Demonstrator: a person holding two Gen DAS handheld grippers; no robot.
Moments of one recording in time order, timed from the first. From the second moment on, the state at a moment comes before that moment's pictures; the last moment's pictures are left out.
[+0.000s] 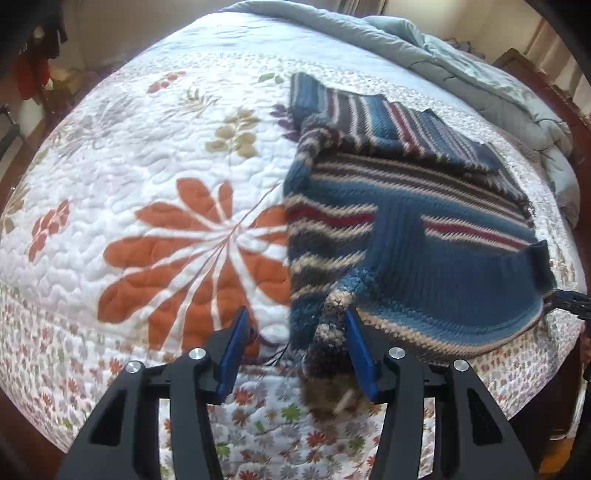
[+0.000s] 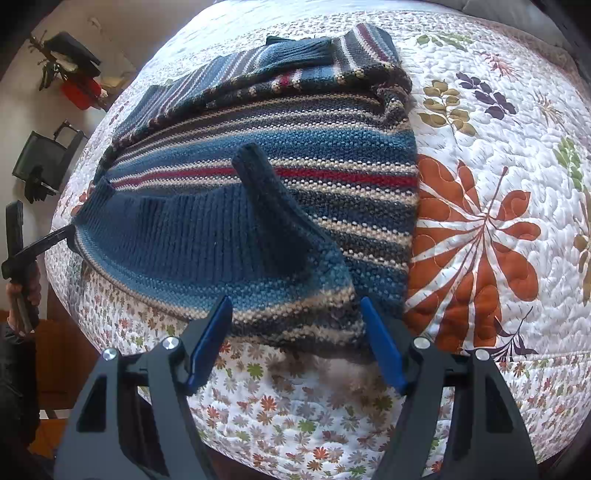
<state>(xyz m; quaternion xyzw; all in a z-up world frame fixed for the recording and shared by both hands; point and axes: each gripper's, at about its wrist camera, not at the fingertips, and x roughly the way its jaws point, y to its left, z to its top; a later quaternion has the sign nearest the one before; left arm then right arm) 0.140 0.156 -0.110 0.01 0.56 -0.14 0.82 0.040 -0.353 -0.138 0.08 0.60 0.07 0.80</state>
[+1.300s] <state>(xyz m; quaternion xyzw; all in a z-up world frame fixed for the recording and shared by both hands) 0.137 0.096 -0.118 0.03 0.56 -0.17 0.81 0.037 -0.369 -0.146 0.04 0.62 0.08 0.78</state>
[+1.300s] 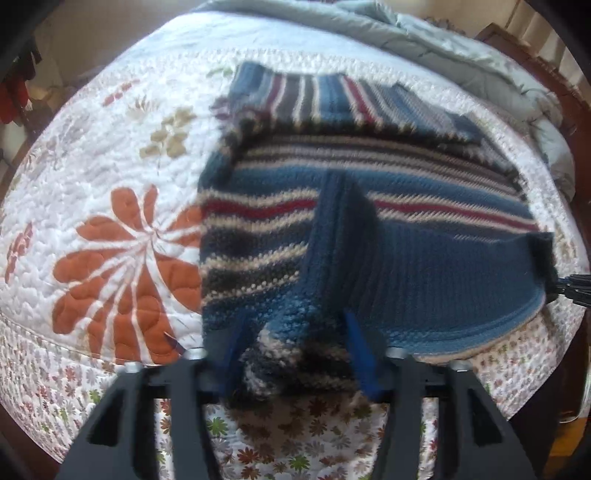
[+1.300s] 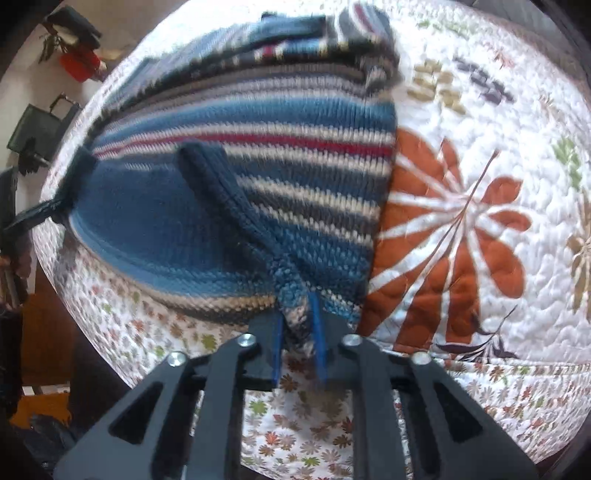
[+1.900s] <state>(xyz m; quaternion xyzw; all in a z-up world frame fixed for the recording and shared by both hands) 0.182 0.051 -0.124 0.08 0.57 -0.21 0.79 0.098 -0.316 -0.141 -0.02 0.61 0.14 0.78</state>
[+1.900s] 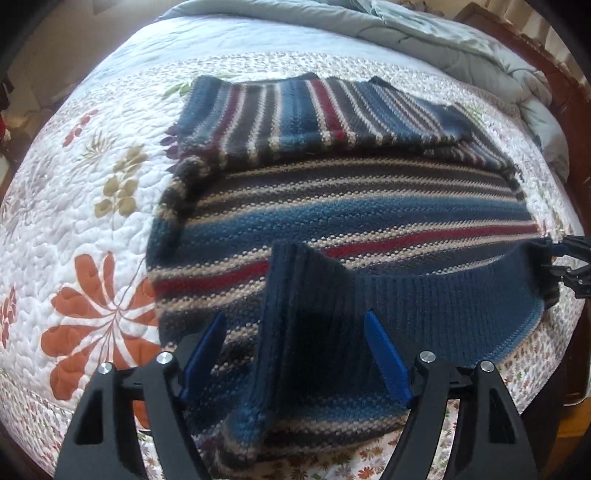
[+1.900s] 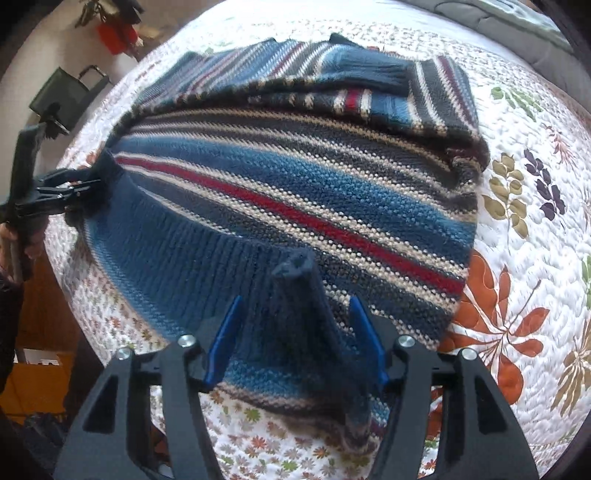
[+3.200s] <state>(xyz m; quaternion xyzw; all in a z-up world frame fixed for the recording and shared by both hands) 0.278 0.045 -0.146 0.01 0.58 -0.17 0.80 0.190 -0.392 -0.162 0.11 0.59 0.10 0.79</state>
